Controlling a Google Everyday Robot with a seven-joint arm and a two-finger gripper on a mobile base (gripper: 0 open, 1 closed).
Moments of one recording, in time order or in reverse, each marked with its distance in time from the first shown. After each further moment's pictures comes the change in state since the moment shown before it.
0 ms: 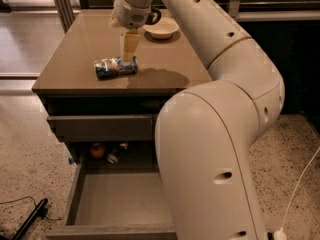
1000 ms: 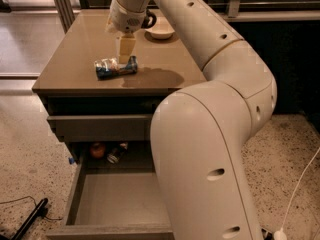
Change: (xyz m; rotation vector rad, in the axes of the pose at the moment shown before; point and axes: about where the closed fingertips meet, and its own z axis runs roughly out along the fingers) arm -0.009 -0.002 0.019 -0.020 -0.014 -0.015
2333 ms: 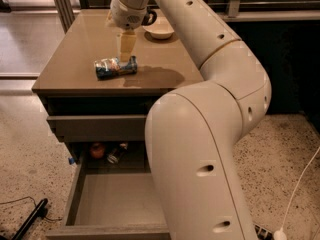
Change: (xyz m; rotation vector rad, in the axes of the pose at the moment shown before) arm 0.006 -0.008 -0.005 0.018 0.003 0.004
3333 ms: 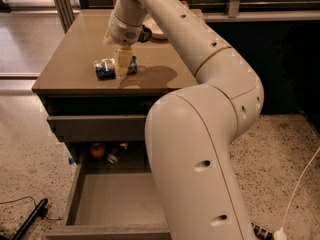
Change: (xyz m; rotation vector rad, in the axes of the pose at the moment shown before) arm -0.002 0.020 0.048 -0.099 -0.051 0.013
